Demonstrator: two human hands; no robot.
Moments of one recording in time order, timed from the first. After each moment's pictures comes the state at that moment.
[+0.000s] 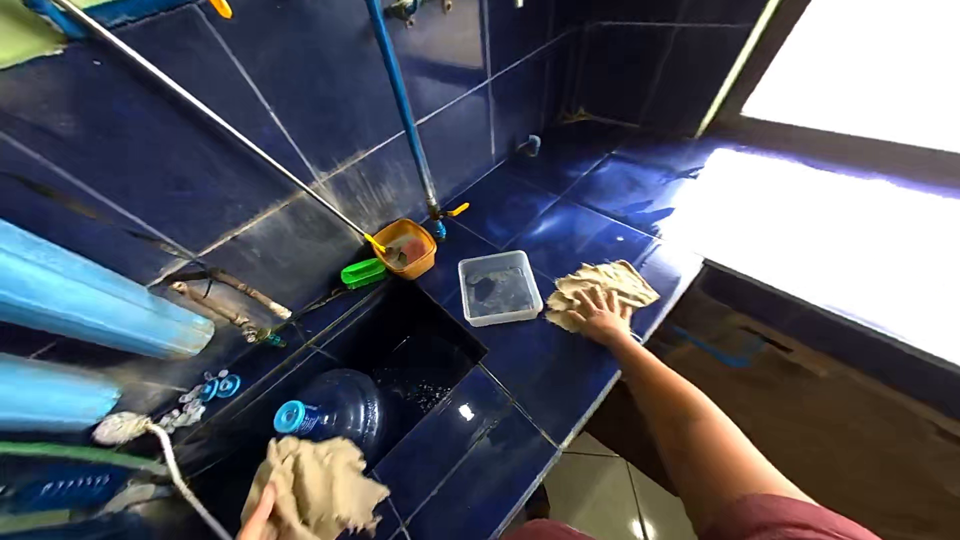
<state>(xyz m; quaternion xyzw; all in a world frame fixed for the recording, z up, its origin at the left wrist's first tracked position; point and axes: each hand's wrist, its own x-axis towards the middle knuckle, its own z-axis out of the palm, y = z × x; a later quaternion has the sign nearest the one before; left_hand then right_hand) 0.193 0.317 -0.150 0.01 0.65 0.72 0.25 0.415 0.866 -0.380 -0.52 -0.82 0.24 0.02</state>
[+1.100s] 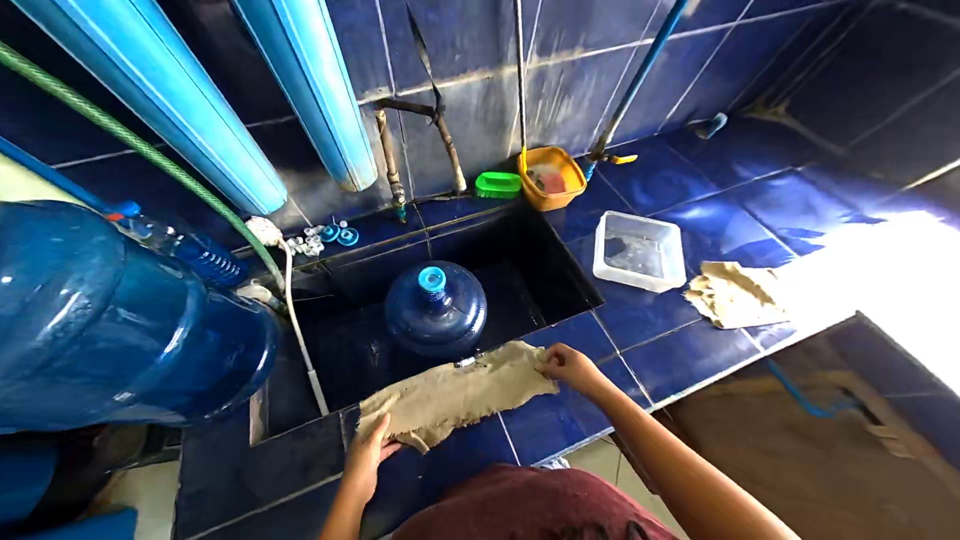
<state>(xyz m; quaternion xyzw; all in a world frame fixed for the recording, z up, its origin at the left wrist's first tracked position) 0.151 0.123 -0.344 -0.17 0.71 0.63 0.28 0.273 0.525 -0.336 -0.32 -0.80 0.49 -0.12</state>
